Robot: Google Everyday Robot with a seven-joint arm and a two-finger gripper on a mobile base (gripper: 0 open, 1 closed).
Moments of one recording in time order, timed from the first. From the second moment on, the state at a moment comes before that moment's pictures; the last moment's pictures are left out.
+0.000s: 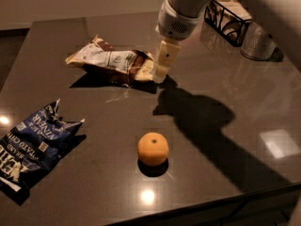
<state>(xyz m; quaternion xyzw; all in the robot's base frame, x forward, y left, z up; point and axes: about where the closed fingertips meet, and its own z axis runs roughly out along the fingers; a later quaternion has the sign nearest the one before) 0.608 -0.043 0.936 -0.67 0.71 0.04 0.21</state>
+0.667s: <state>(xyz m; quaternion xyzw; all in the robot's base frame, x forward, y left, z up) 0.649 0.018 0.899 -0.66 0.72 0.05 0.20</state>
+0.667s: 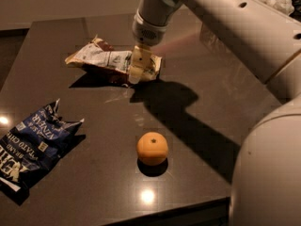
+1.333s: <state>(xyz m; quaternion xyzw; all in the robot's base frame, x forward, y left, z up) 0.678 0.053 0.878 -0.65 0.74 0.04 0.17</state>
